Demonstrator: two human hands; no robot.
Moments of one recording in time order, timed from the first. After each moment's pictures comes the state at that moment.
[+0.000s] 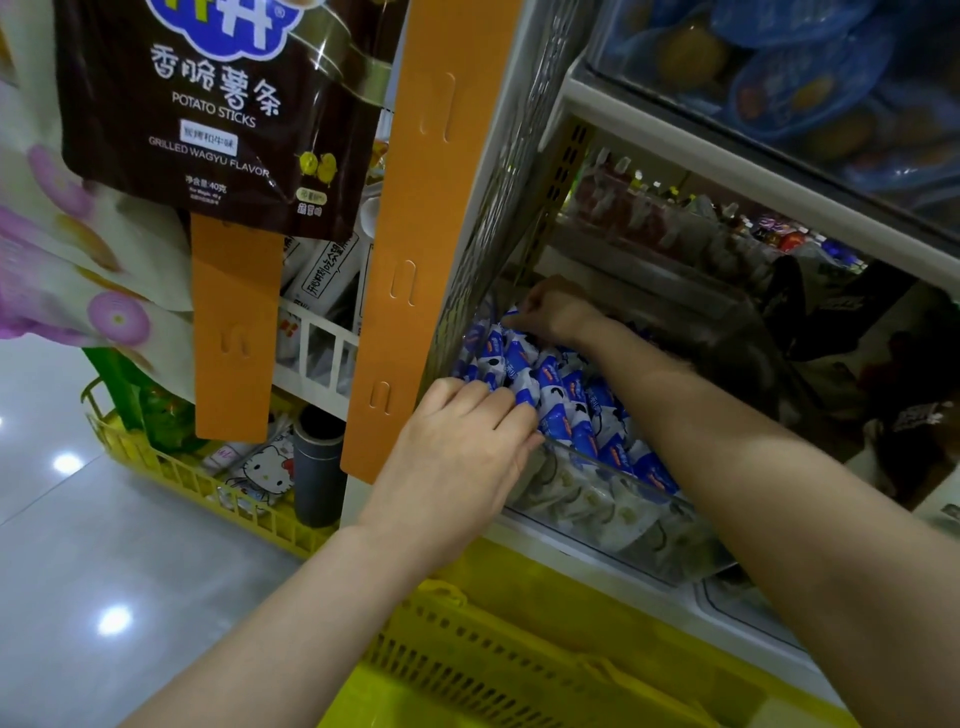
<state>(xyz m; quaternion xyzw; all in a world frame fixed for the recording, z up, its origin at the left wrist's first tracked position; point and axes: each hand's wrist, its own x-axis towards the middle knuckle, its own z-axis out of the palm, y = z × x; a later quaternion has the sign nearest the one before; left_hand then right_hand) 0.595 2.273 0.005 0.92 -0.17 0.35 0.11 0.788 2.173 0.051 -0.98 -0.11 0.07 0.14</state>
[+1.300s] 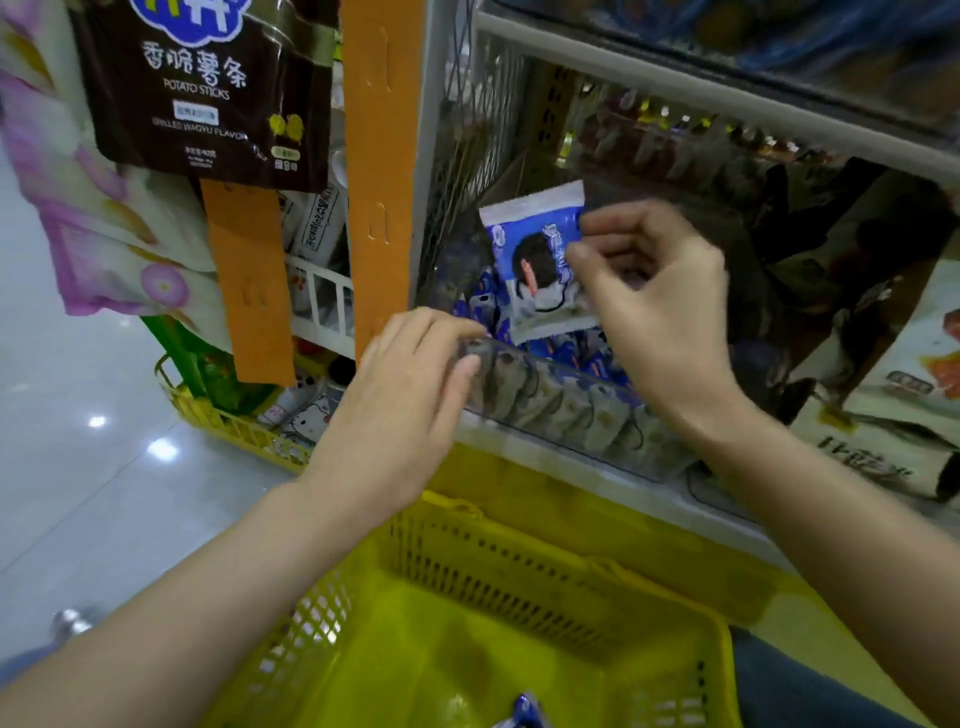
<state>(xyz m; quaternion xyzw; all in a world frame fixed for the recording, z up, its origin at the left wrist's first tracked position) 0.540 2.280 0.025 0.91 -0.12 0.25 0.30 0.604 2.121 0.089 -0.80 -0.20 -0.26 0.49</state>
